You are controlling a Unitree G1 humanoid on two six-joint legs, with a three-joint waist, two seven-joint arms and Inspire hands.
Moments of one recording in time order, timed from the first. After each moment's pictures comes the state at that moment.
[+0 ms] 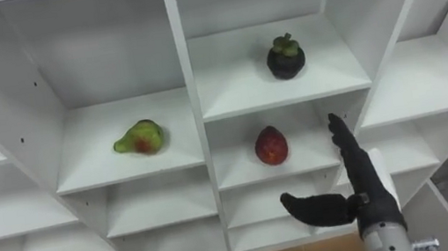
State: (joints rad) left arm 0.26 0.18 0.05 0.93 0.12 -0.15 0.03; right arm 0.39 -0.20 0.02 -0.06 -0.07 -0.18 -0.10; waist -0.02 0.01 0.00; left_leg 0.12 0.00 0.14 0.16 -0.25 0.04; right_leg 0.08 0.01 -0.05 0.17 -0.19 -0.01
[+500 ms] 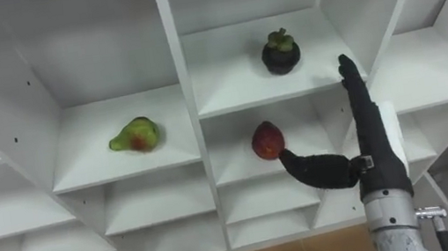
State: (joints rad) left arm 0.25 0.19 0.04 0.96 0.13 -0.16 0.01; right arm 0.32 -0.20 0.02 -0.14 -0.17 -0.20 -0.22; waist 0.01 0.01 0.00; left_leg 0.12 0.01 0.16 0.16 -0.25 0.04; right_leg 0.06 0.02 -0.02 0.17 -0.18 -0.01
